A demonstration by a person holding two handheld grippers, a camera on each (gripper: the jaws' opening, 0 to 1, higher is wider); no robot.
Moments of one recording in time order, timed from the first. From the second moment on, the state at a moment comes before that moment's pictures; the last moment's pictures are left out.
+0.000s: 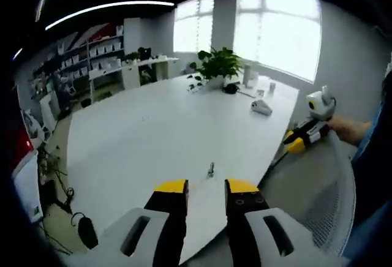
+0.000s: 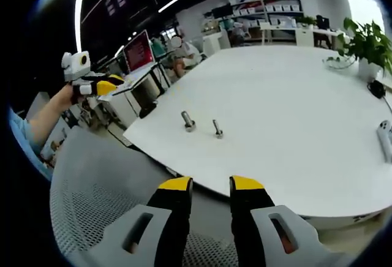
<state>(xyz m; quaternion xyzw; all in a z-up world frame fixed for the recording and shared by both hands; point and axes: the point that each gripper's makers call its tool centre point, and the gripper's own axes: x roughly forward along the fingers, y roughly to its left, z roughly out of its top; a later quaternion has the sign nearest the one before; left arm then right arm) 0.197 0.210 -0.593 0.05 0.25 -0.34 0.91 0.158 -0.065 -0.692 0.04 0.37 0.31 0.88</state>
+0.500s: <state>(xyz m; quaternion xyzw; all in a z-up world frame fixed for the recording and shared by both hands) 0.190 0.249 -0.581 -0.14 0.12 -0.20 0.96 0.157 -0.066 -0.692 0.05 0.37 0.31 0.88</state>
